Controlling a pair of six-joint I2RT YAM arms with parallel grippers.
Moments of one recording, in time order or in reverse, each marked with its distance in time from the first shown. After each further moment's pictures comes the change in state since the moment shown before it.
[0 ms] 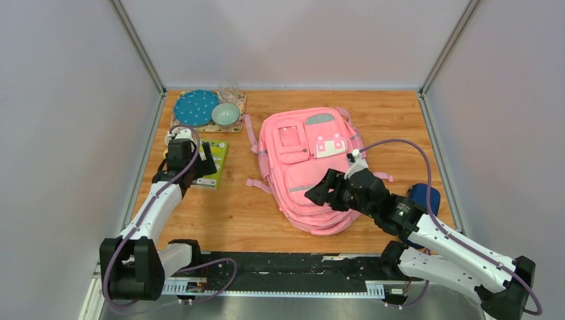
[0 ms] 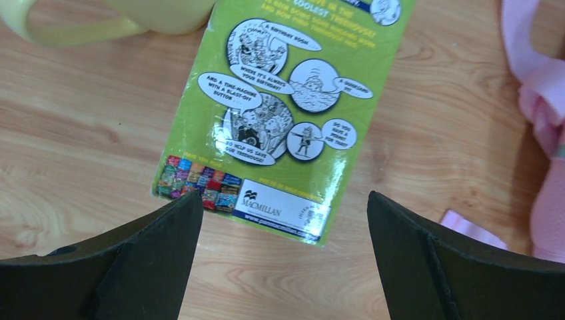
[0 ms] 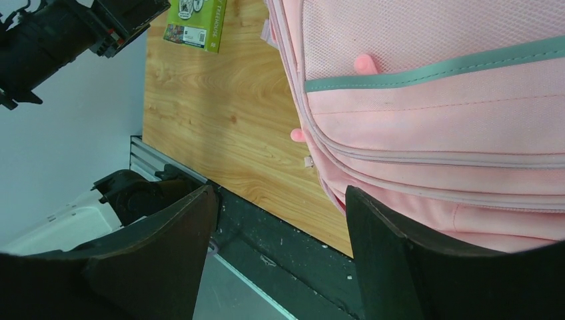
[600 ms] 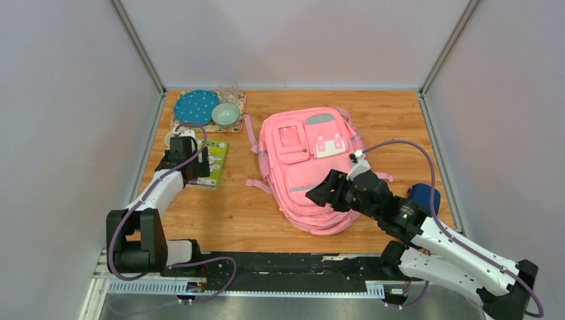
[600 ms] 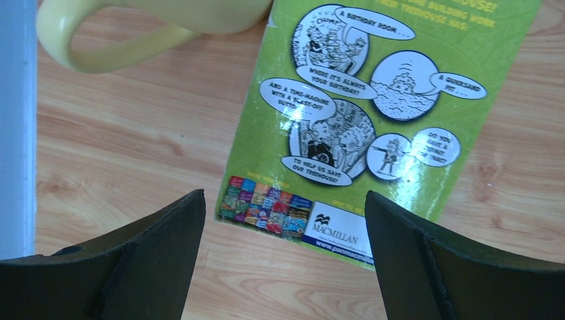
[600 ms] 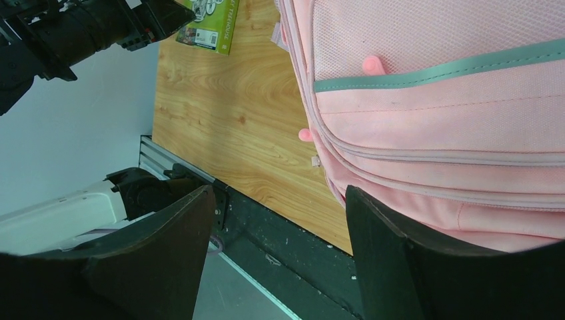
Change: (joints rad) left arm 0.072 0.195 0.039 0.009 -0.079 0.200; right arm 0.017 -0.042 -0.008 0.011 0.002 0.002
